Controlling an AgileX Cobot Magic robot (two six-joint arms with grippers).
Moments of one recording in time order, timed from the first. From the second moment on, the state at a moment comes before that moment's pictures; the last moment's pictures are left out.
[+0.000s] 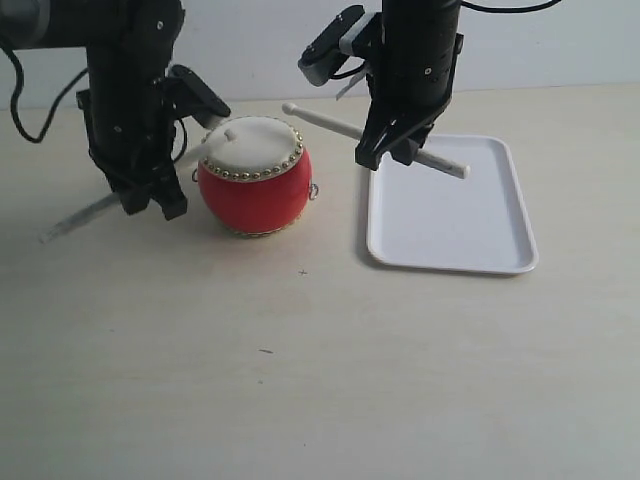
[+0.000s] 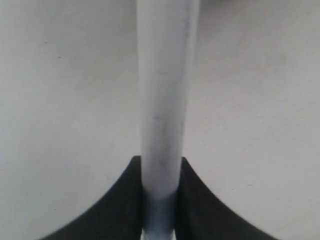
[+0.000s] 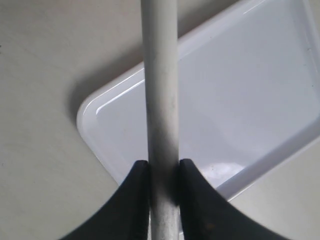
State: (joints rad) left arm -0.50 2.04 -1.59 0.31 1.22 0.27; right arm 0.55 2.06 -1.77 -0.20 1.23 -0.35
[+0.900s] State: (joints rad) left arm -0.50 1.80 -1.59 0.33 1.22 0.25; right arm 0.55 2.13 -1.86 -0.07 1.22 -0.33
